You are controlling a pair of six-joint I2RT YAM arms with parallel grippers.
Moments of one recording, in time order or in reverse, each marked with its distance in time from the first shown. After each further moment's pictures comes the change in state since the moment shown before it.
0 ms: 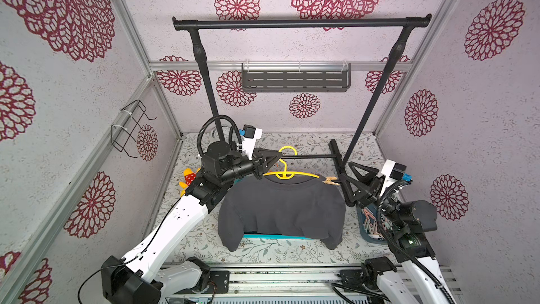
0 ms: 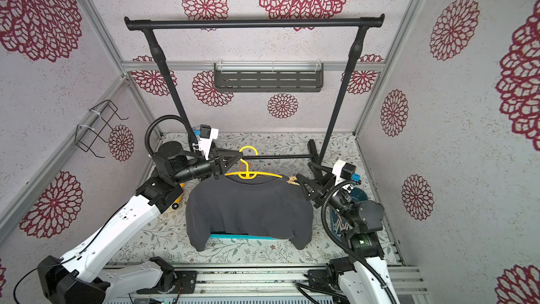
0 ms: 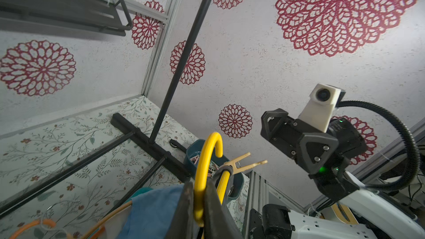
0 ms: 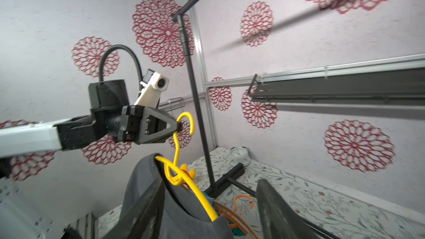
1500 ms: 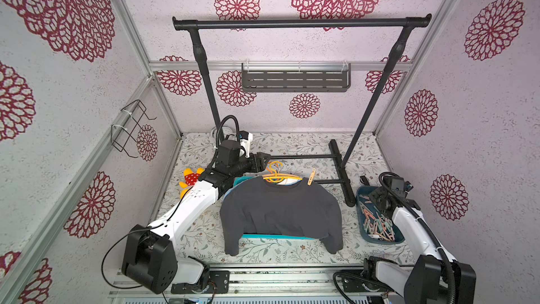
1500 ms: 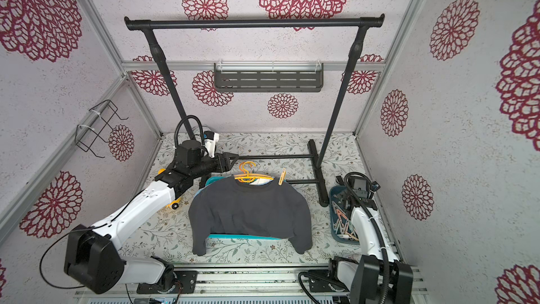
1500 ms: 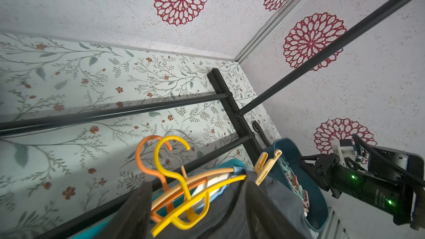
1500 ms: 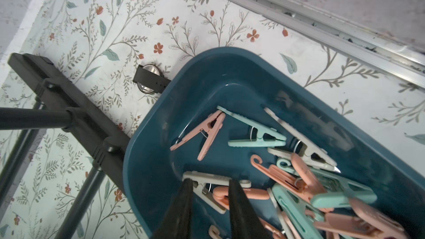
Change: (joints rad) left arm 0.098 0.111 -0.029 -0.200 -0.325 -0.021; right arm -0.372 0.641 0.038 -0.719 0.724 0.361
